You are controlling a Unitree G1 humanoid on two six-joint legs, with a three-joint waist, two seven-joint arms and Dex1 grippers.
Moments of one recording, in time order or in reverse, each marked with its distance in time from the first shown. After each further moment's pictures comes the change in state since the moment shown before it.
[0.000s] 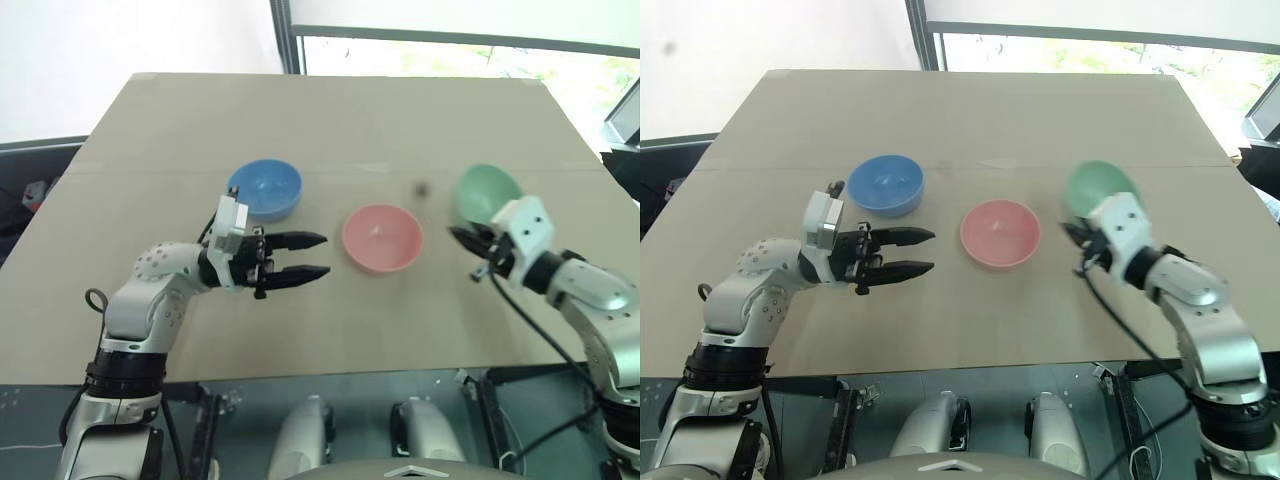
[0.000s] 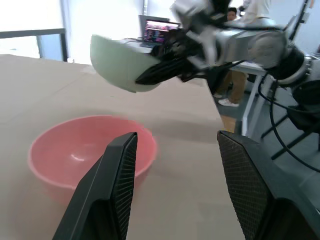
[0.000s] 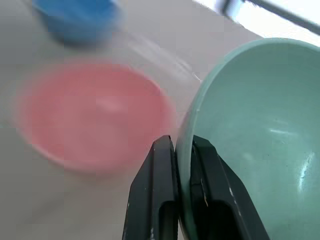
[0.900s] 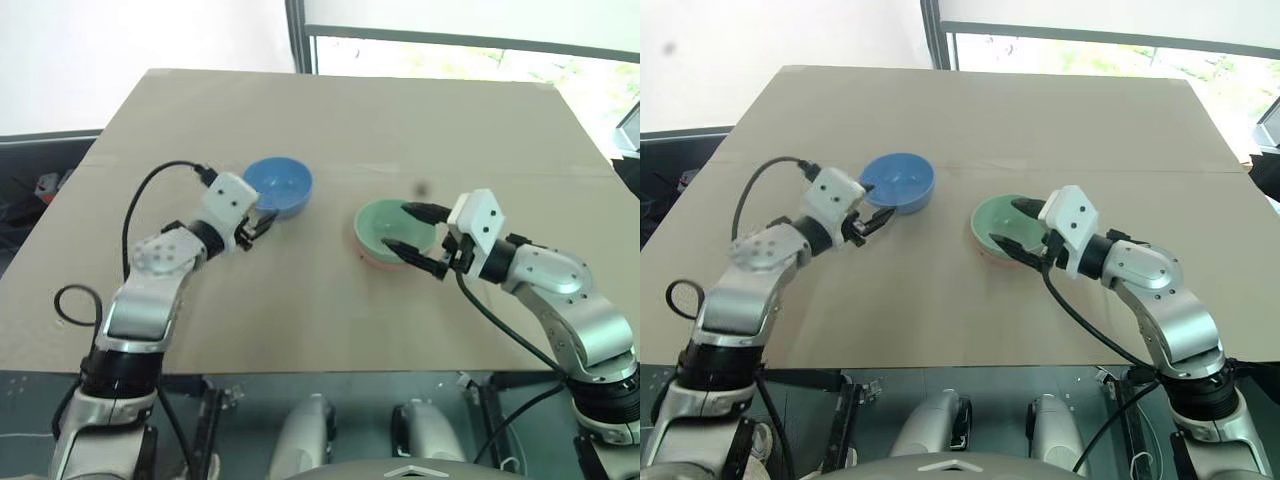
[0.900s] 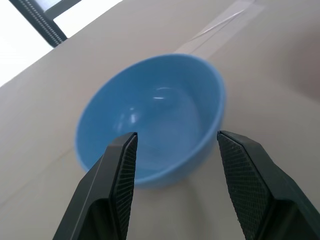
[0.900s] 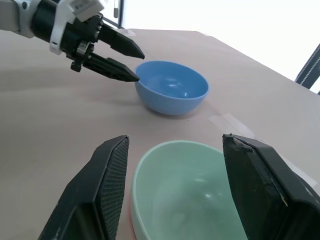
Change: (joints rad) left arm -0.075 0.059 -0.087 -0.077 0.623 0.150 0.750; right arm -0.078 0.025 0.041 0.088 0.069 -0.108 0.017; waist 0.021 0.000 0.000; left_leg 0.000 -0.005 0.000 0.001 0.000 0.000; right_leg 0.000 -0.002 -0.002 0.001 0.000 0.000
